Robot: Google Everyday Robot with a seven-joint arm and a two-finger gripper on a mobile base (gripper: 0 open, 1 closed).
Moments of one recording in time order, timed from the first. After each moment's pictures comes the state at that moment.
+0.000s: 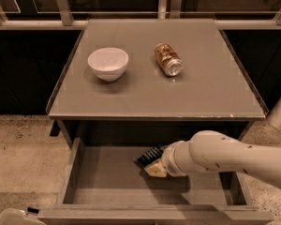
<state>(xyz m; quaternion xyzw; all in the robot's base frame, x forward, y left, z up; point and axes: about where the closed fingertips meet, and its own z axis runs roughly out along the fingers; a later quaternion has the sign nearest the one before) 0.469 -0.071 0.618 -0.40 0.86 0.14 0.28</state>
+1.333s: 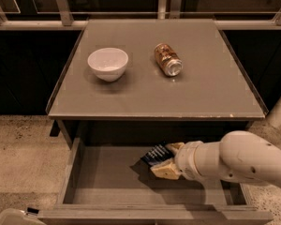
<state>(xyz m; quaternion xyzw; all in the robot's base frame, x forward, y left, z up) 0.443 -0.083 0.670 -0.42 0.82 0.18 0.33</state>
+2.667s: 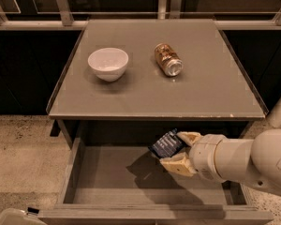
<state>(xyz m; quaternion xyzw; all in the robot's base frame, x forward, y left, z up) 0.421 -0.104 0.760 -0.42 0.80 0.13 0.39</state>
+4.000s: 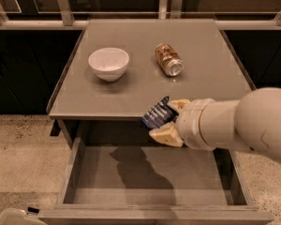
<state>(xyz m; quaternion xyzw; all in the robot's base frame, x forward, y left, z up) 0.451 -0.078 0.842 -0.46 0.79 0.06 0.41</state>
